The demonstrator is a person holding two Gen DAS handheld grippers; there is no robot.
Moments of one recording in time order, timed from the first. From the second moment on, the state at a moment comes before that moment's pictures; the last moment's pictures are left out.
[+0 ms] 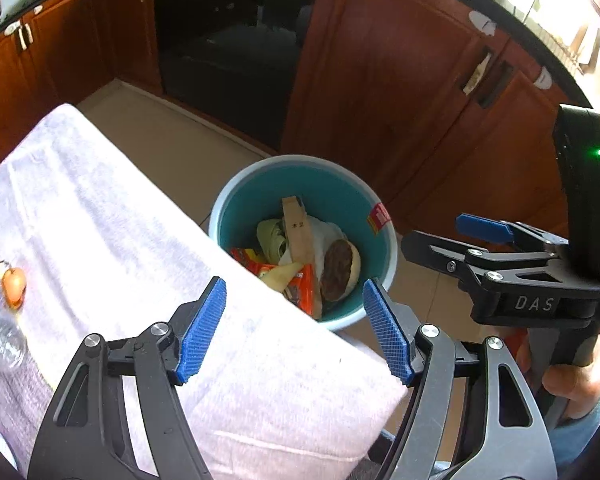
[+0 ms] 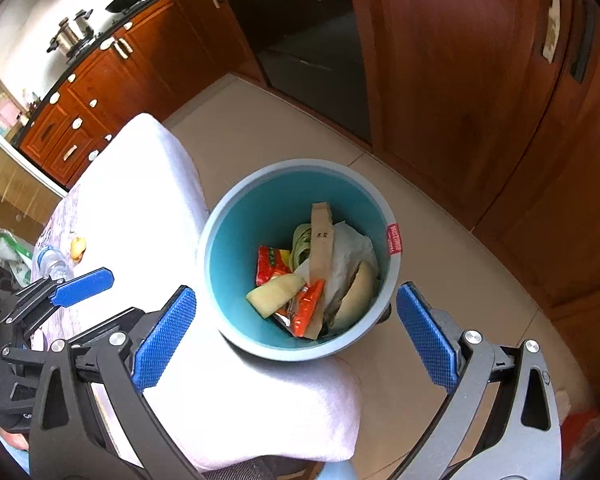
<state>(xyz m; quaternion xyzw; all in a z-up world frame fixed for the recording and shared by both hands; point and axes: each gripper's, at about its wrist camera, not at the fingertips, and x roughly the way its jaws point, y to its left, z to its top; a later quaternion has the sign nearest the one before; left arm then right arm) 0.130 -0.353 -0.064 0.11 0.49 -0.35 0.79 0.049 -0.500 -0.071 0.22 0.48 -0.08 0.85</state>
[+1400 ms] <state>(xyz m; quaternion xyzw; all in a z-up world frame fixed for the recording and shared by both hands) 0.102 0.126 -0.084 -0.07 0.50 -0.05 0.86 0.138 -0.074 -0.060 -0.02 0.56 0.20 0.80</state>
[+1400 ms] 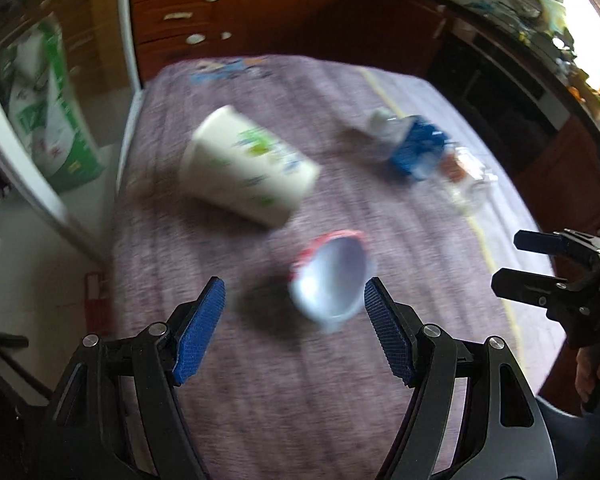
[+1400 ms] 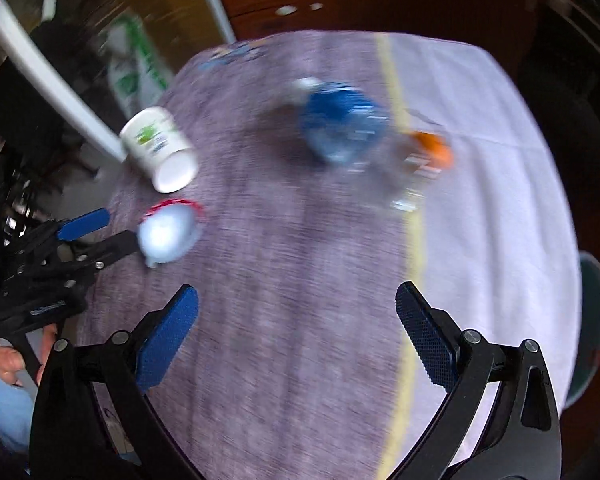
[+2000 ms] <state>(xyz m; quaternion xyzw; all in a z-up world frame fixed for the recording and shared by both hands) 0.113 0.145 -0.120 -0.06 0.52 -0.06 0.85 0.173 0.013 -0.102 0.01 0.60 0.27 0.76</state>
